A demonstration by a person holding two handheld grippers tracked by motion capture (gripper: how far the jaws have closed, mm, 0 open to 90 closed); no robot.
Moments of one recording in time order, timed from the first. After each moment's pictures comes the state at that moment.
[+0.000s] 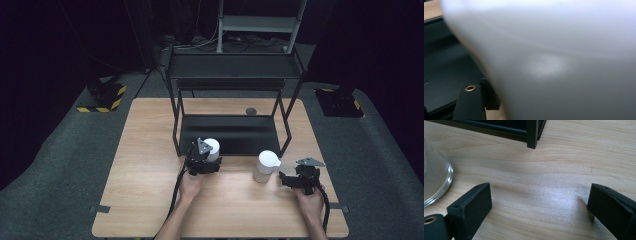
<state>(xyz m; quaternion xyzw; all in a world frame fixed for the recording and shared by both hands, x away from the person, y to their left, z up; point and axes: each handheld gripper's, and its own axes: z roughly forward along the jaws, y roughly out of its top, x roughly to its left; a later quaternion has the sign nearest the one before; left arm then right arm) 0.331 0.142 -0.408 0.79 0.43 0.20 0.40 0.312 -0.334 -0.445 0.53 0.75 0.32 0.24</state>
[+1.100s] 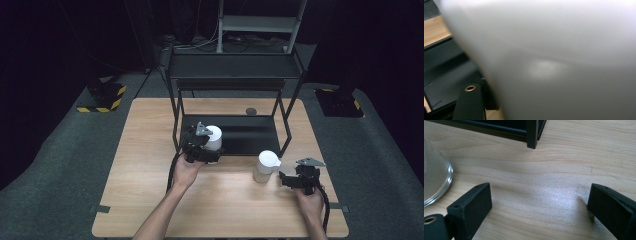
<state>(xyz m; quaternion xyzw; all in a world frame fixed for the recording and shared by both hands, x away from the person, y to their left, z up) 0.352 0.160 -0.322 0.81 0.39 0.14 0.40 0.311 -0.334 -0.445 0.53 0.75 0.32 0.24</state>
